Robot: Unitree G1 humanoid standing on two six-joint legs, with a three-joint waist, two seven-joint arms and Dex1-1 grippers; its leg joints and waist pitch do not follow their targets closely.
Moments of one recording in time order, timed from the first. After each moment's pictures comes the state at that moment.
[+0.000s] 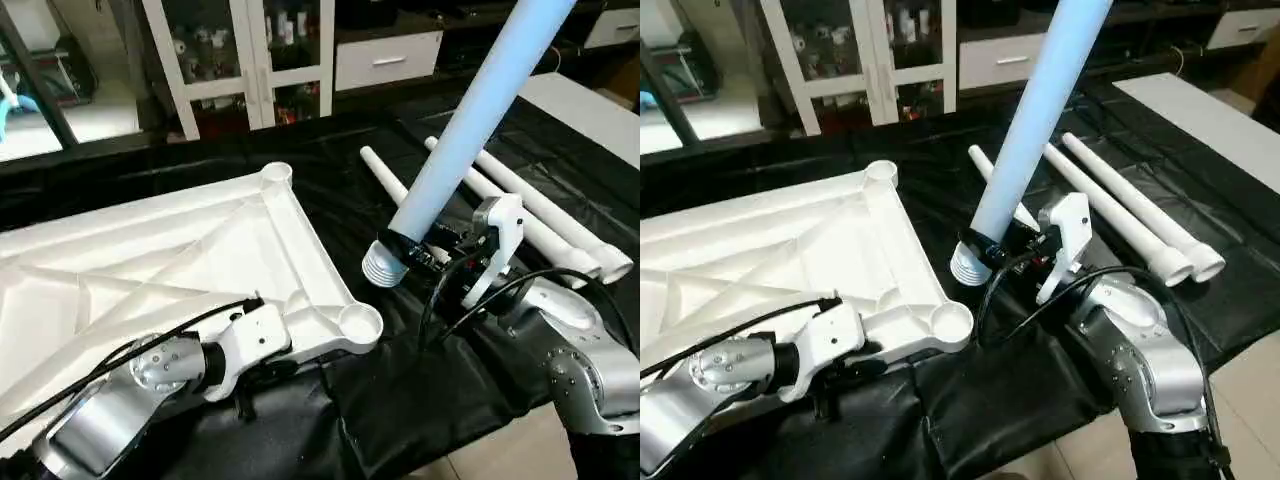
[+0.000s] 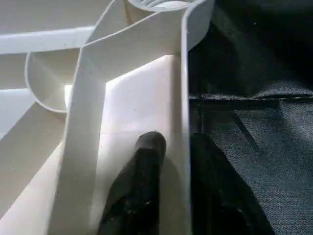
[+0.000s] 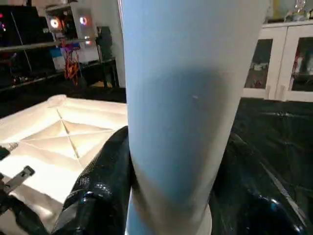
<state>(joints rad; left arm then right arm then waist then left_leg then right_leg) -0.14 0.70 -0.45 -0.32 -0.10 0.57 -0.72 -0.22 -0.33 -0.03 -0.20 0.48 0.42 0.70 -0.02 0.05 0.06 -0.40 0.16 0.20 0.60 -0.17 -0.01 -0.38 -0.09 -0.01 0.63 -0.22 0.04</state>
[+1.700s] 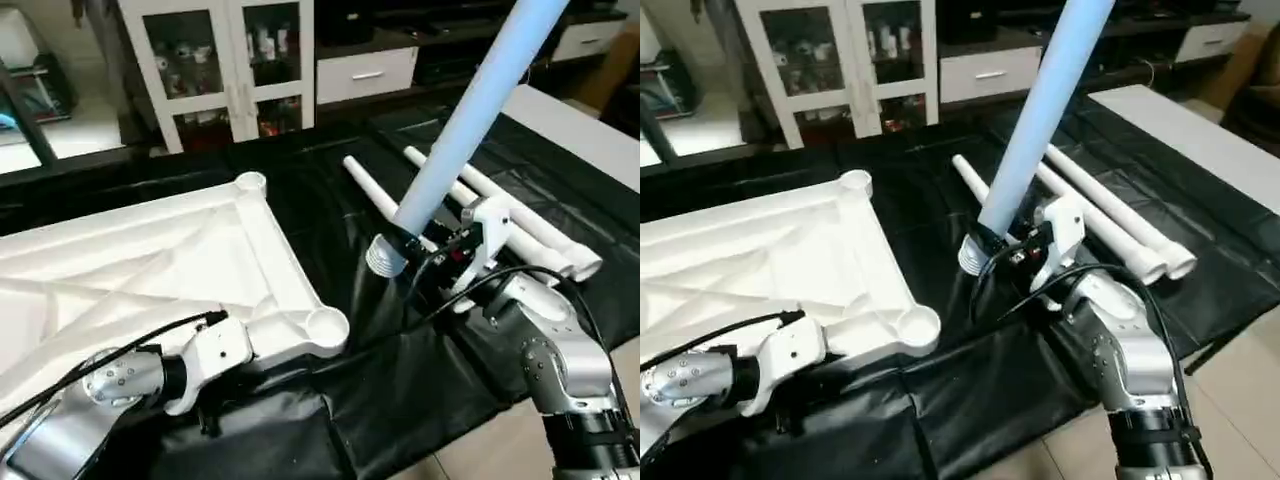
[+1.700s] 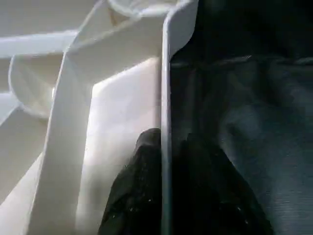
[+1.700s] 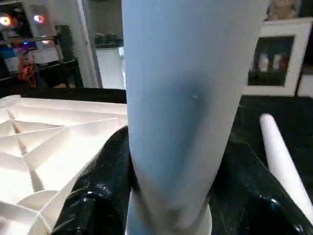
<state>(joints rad) -0.01 0.77 -0.31 -0.31 -0.14 0.44 -0.86 -0.28 -0.28 -0.04 0.02 0.42 0.29 0.66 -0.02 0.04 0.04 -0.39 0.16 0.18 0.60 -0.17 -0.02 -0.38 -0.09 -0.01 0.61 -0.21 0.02</state>
